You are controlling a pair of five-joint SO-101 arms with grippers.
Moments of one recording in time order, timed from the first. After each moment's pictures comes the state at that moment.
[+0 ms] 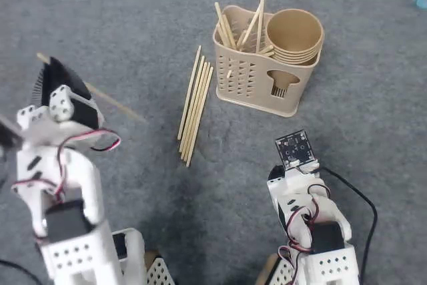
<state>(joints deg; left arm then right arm) -19.7 -73.7 55.7 30.3 26.8 -14.0 -103.1 95.2 63.0 9.2</state>
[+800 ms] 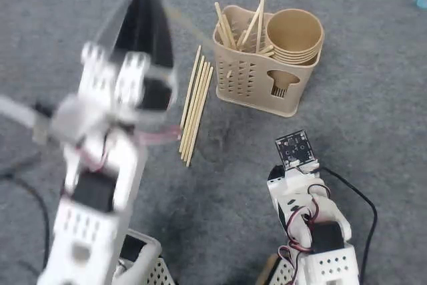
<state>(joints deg) 14.4 -56.9 39.5 2.2 21.3 -14.0 -103.1 95.2 63.0 9.2</state>
